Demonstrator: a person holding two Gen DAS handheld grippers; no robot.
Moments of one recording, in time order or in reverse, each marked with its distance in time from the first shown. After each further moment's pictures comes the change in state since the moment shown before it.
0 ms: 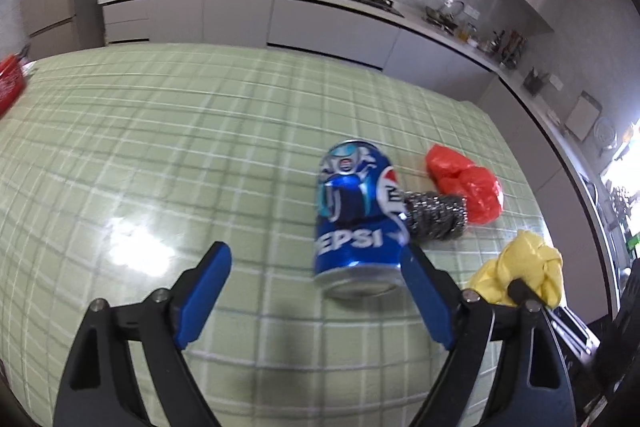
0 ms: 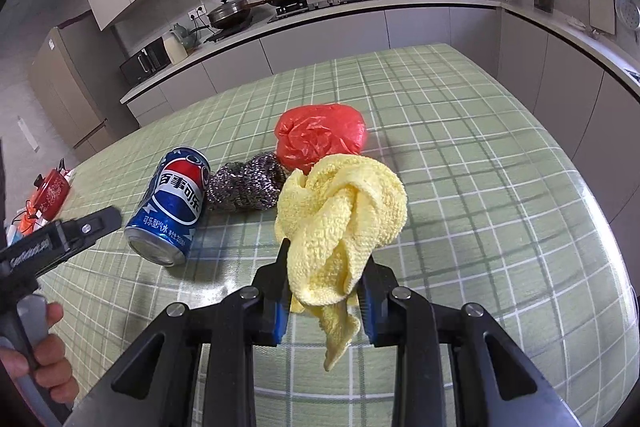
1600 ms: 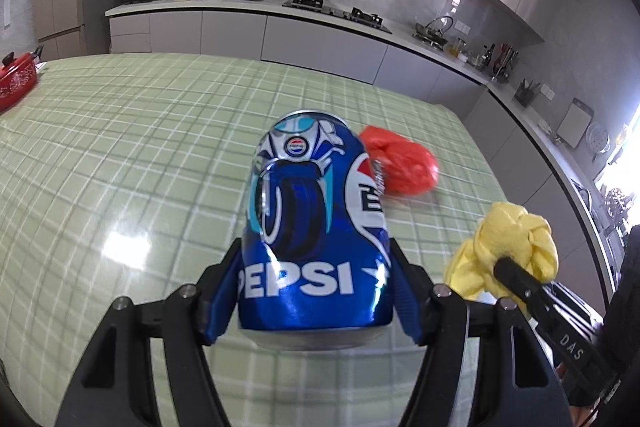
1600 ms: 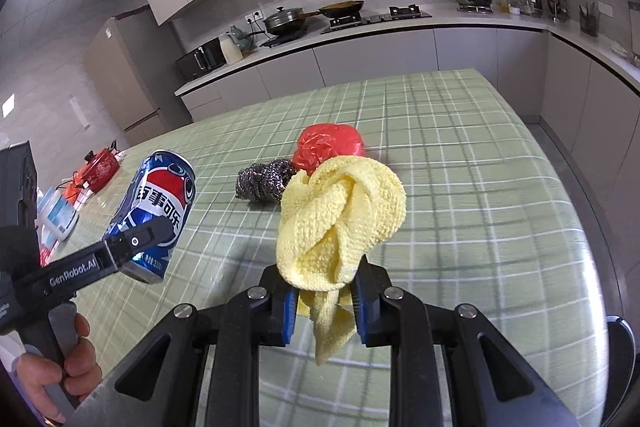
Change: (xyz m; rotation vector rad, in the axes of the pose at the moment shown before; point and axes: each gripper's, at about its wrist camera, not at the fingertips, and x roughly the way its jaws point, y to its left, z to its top) left arm -0.033 -0.065 -0.061 -0.023 -0.107 0.012; right arm -0.051 -0.052 -0.003 -0.123 -0.040 0.194
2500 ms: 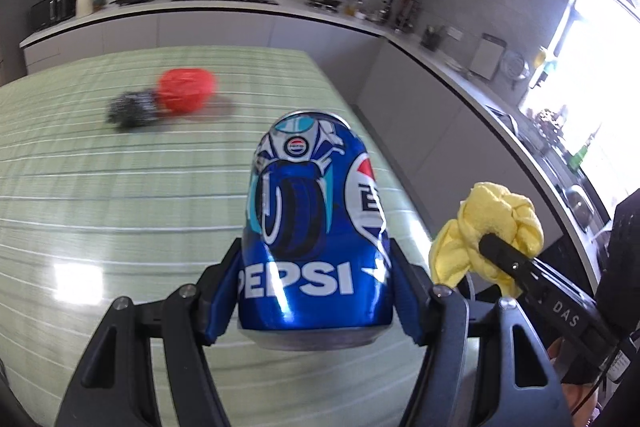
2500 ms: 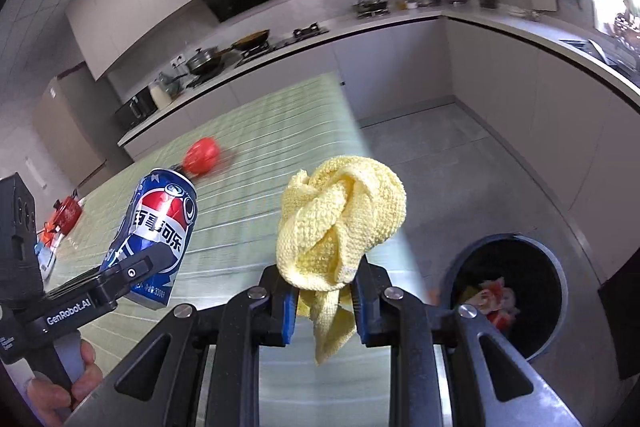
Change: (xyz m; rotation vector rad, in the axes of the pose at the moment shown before) left arm -0.030 -0.178 -0.096 0.213 0.068 -0.243; right arm -0.178 -0.141 -0.092 0.214 -0.091 -0.202
